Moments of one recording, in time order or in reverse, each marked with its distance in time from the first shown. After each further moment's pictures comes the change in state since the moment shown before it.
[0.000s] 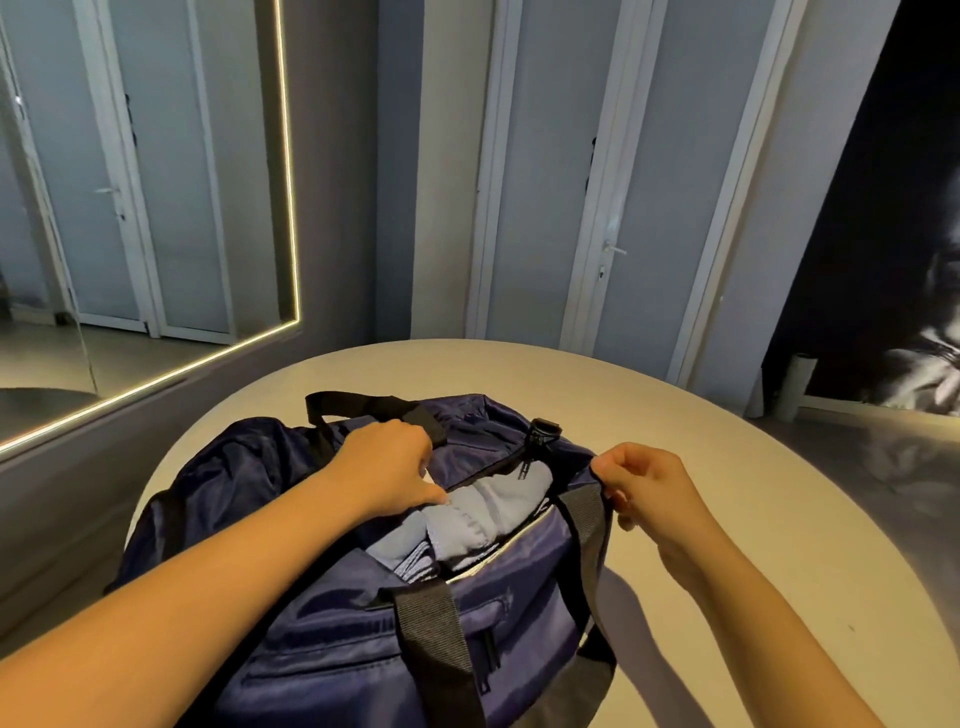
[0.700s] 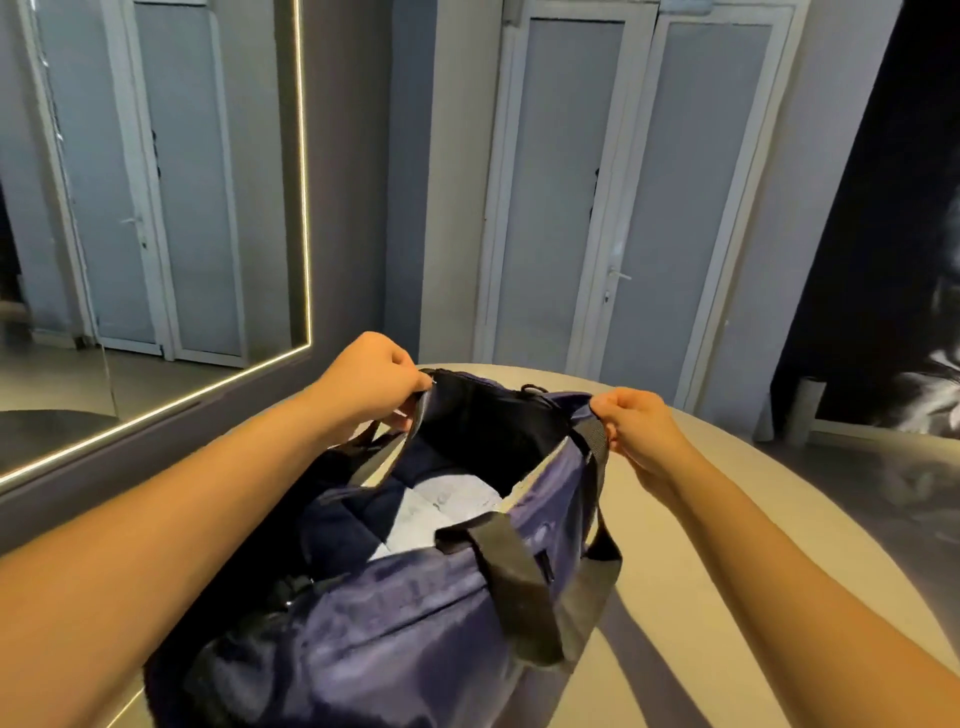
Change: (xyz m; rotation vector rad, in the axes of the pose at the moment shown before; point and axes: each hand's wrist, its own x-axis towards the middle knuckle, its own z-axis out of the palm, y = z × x) left_hand -0.005 -0.016 -0.110 -0.907 0.222 -0.358; right_hand 0.056 -0.062 0.004 0.033 0.006 -0.033
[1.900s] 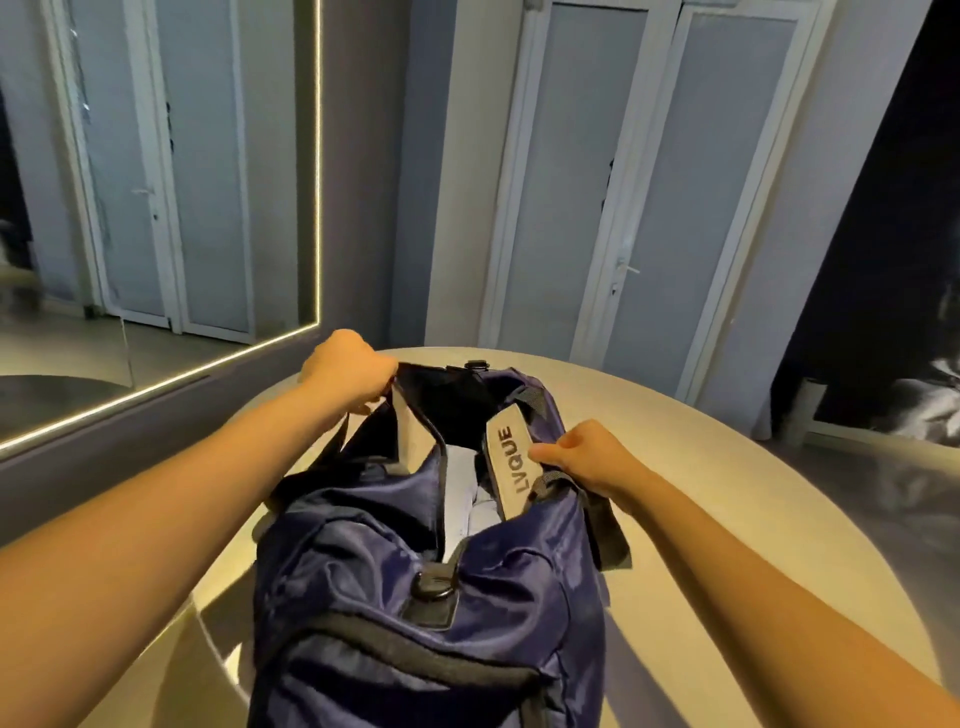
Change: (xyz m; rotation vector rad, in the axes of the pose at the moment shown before) left_hand -0.003 -0.045 -0.017 0.054 0.170 -0.183; right_hand -0.024 0.024 0.041 -0.652 -0.243 0.055
